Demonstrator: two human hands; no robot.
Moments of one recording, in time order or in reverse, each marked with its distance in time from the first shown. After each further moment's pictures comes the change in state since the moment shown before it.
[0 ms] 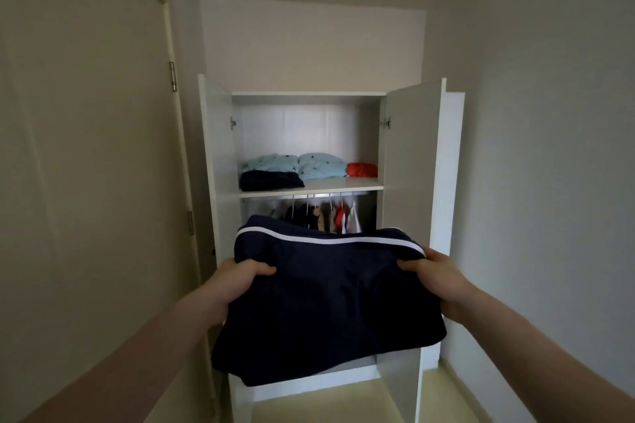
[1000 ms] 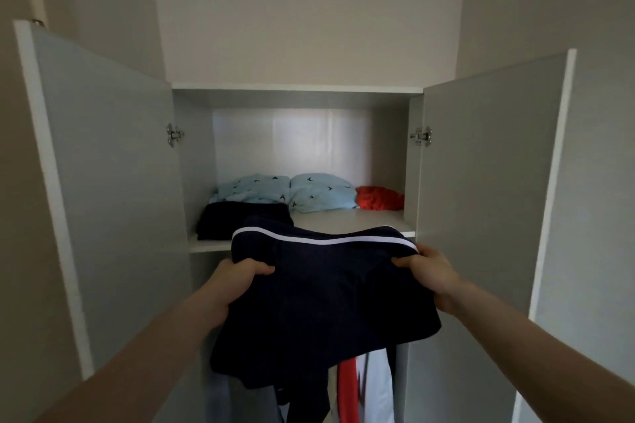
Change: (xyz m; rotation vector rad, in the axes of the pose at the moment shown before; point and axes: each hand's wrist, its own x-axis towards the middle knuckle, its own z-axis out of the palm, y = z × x) left_hand 0.495 0.098 0.057 -0.076 0.063 0.033; right_hand 0.517 -0.015 0.050 -0.028 0.048 -0.038
